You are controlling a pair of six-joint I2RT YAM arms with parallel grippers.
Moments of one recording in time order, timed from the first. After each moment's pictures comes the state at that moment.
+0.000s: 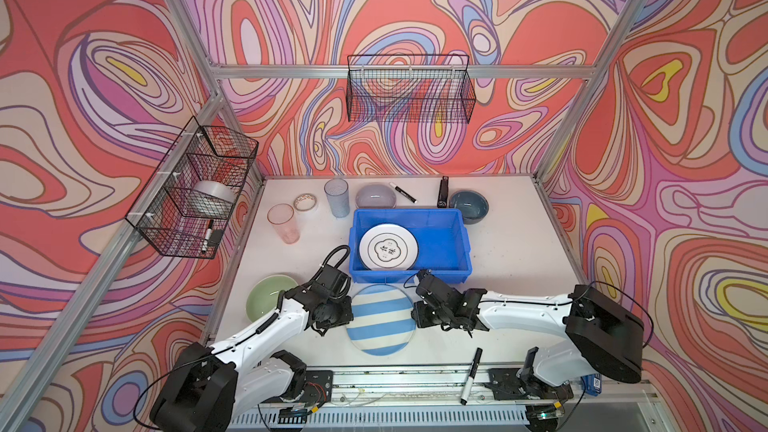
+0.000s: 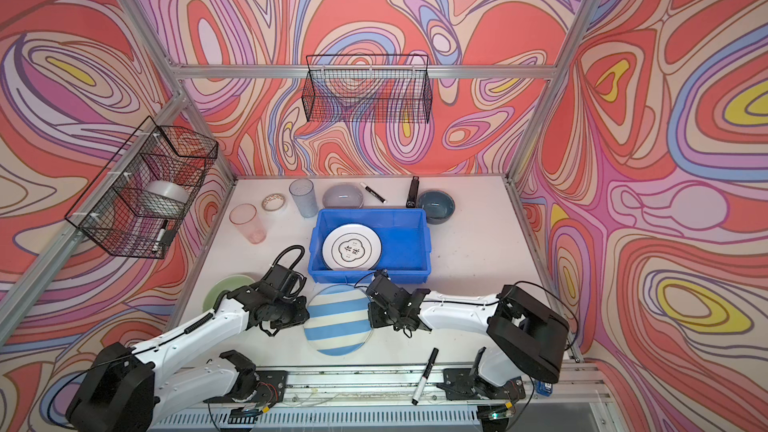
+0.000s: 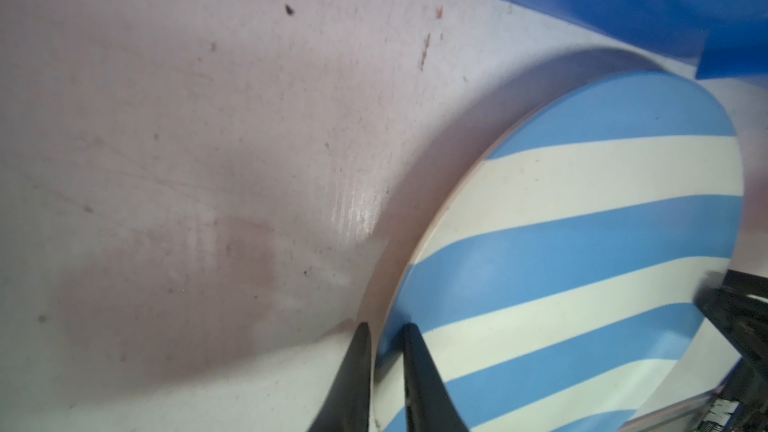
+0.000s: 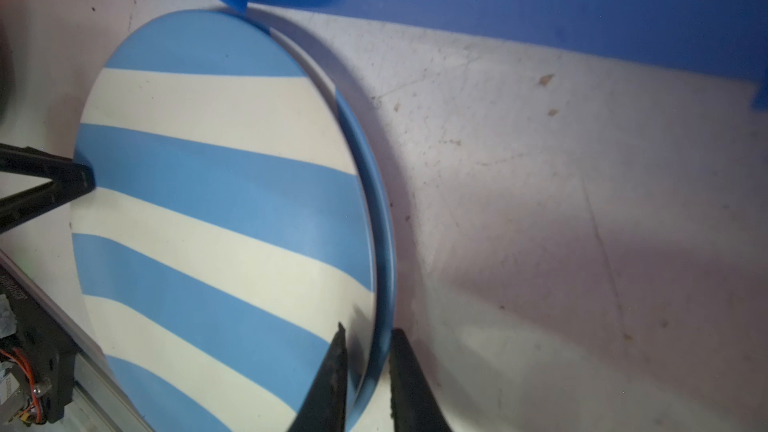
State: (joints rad) left arm -0.50 1.10 0.48 -0.61 0.14 -0.71; right arm 0.99 1.49 0.67 -0.19 -0.03 0.79
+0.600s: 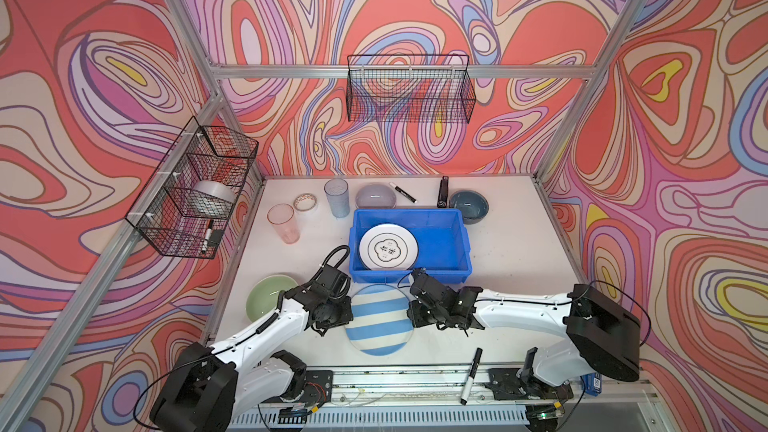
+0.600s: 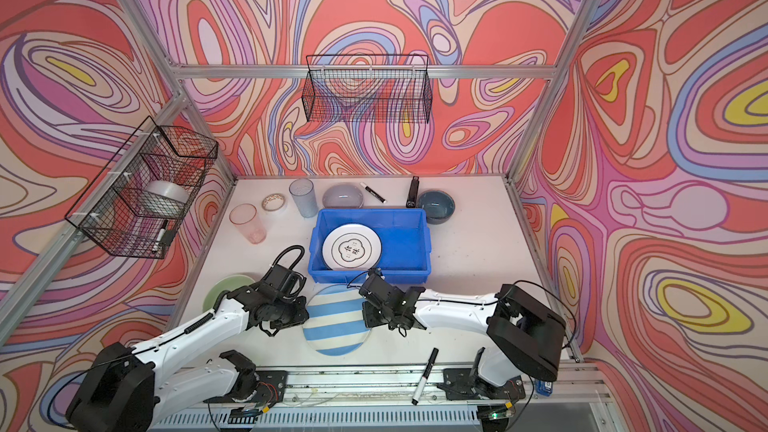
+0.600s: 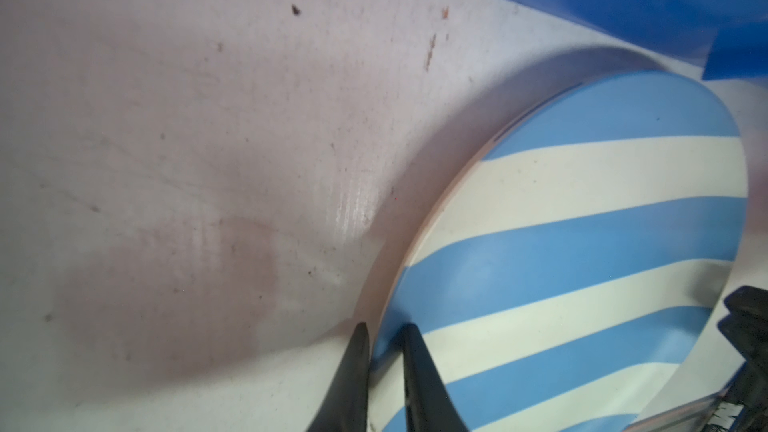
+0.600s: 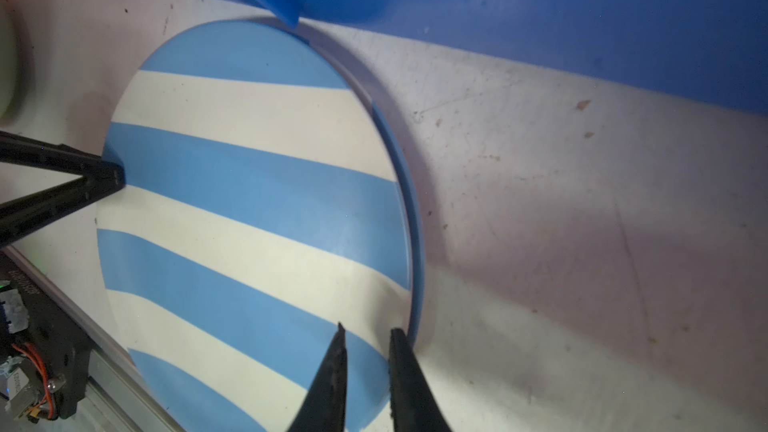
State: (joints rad) left arm -0.50 1.10 0.48 -0.62 0.14 -0.71; right arm 1.02 1.50 0.74 -0.26 0.00 0.78
